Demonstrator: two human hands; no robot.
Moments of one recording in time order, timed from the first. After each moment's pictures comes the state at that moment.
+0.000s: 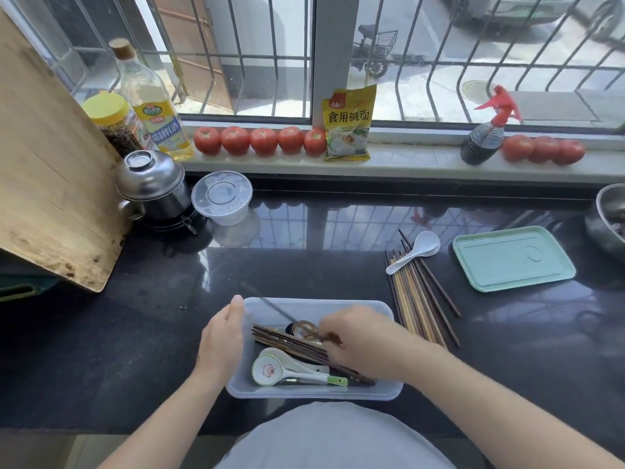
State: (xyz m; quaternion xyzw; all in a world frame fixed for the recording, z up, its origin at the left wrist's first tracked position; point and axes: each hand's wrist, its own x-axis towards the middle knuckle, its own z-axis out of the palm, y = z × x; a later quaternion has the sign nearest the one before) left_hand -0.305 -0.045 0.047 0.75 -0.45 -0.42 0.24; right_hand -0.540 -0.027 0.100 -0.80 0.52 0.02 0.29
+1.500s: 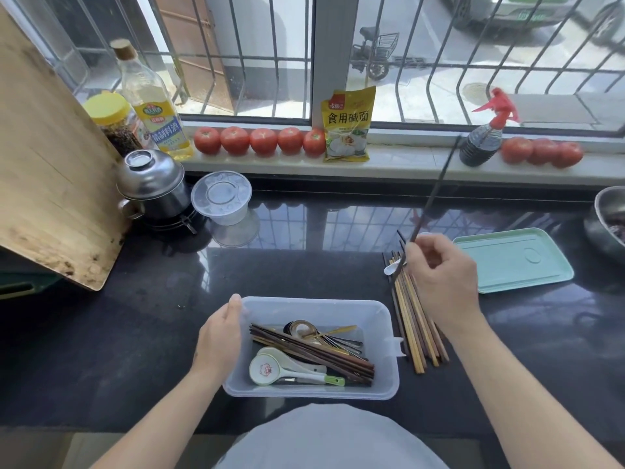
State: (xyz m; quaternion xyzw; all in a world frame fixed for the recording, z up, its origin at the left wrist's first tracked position) left_hand -0.305 -0.045 0.044 0.76 -0.44 -0.41 0.24; right_hand -0.614 -0.047 0.126 -0.47 0.72 -0.47 0.20
